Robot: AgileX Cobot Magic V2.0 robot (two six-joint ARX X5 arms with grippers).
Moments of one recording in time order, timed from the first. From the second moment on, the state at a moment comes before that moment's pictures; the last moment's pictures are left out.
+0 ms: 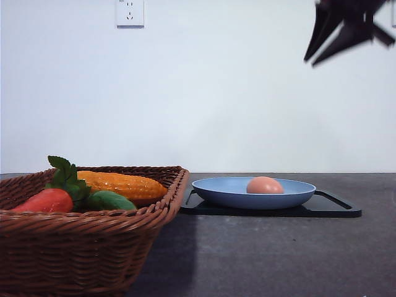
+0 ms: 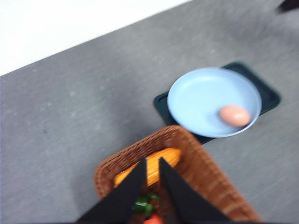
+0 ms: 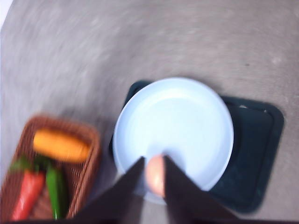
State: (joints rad) left_arx -0.78 1.04 1.28 -0.83 -0.34 -0.03; right_arx 0.15 1.49 1.54 -0.89 -0.43 0.12
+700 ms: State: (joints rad) left_arx -0.38 0.89 1.03 -0.66 -0.16 0.00; right_arx 0.59 1.00 1.08 -0.69 0.21 0.10
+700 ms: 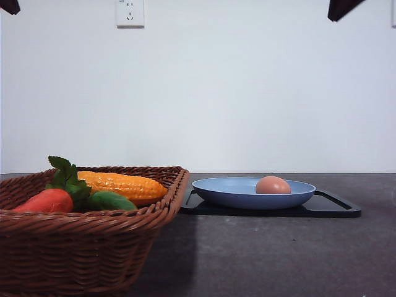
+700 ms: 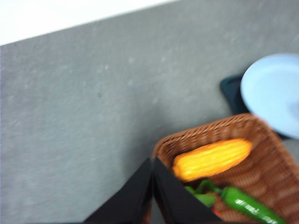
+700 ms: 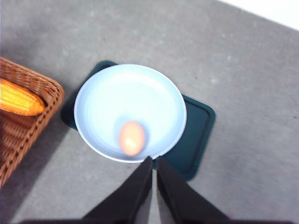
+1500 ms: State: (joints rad) left_arx -0.44 0.37 0.48 -0.46 -0.16 -0.36; right_arx 0.64 0.71 0.45 -0.22 0.18 0.19
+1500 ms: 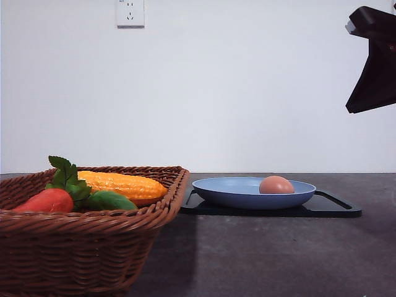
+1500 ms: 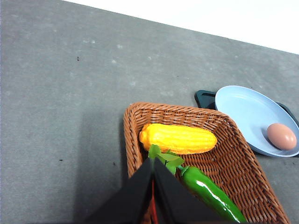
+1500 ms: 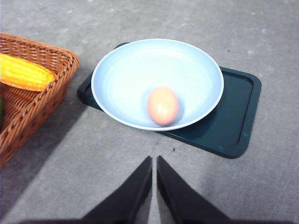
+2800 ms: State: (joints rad) left_arx -0.03 0.01 0.05 -0.22 -0.13 -0.10; right_arx 0.64 0.71 0.45 -0.22 0.19 0.19
